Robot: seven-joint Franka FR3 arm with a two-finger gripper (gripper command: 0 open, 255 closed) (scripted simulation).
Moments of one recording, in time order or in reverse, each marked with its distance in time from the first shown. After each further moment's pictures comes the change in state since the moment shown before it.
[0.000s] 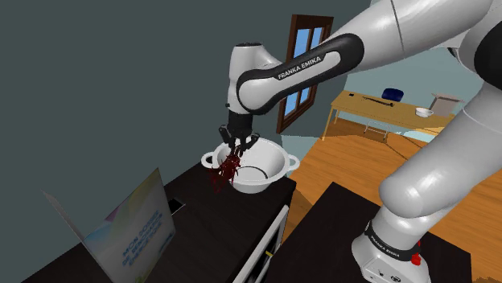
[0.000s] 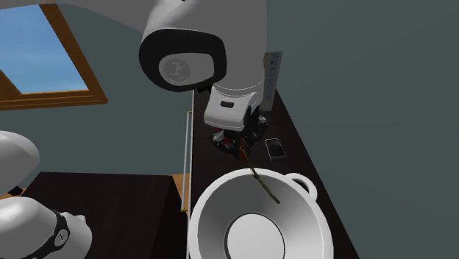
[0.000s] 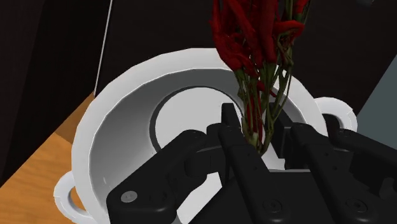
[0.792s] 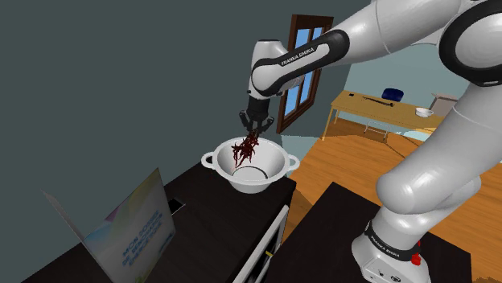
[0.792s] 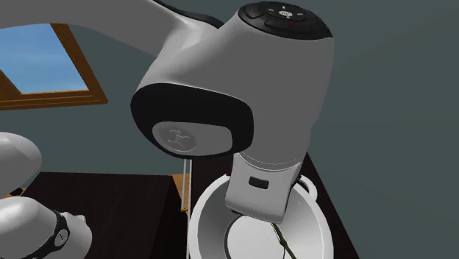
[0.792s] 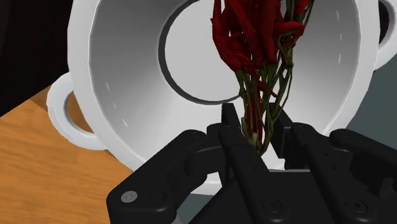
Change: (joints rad) arm -0.118 0.072 -0.142 0.050 -0.046 -0.006 -0.233
